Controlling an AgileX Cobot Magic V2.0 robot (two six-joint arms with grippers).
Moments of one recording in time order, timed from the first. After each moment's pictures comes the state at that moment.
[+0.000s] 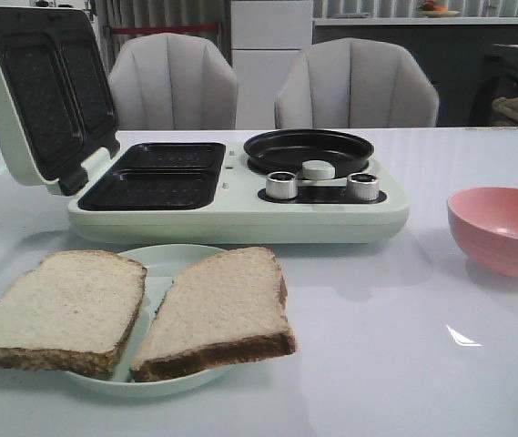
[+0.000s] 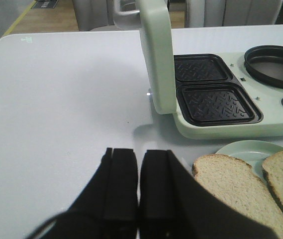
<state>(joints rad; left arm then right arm) -0.17 0.35 -0.42 0.10 0.47 -0.14 0.28 0.06 0.01 0.26 0.12 -0.12</state>
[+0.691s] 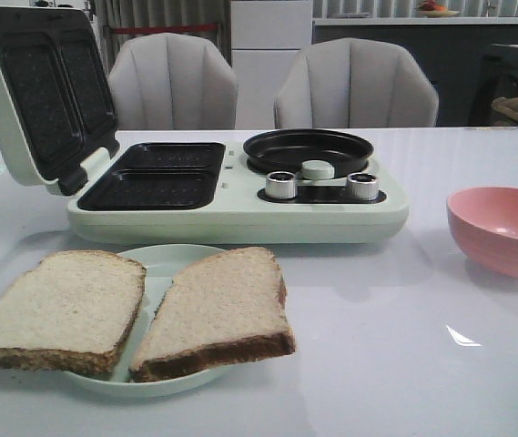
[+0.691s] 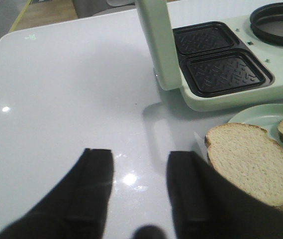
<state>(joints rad) -0.21 0.35 -0.42 0.13 0.53 -0.02 0.28 0.06 0.01 0.26 0.12 -0.12</state>
